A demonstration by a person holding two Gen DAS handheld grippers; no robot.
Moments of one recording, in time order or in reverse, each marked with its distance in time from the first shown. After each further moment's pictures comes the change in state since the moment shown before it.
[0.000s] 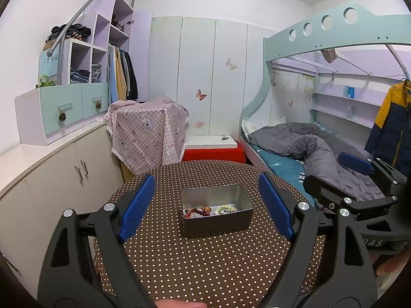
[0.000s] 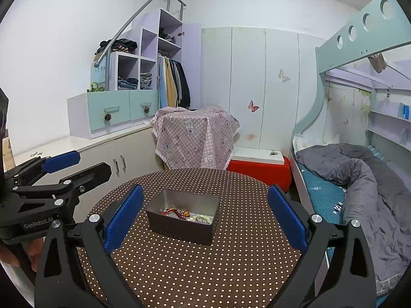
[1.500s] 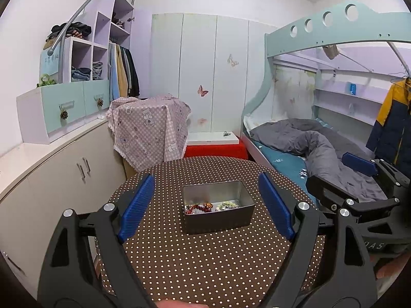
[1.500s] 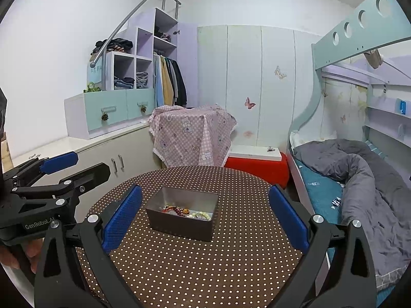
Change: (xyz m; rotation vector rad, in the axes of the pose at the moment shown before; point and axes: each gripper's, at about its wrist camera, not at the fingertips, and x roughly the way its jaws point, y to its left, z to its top) left arm -0.001 0.002 0.001 0.004 0.024 0.009; right arm -0.003 0.005 0.001 0.022 0.015 -0.023
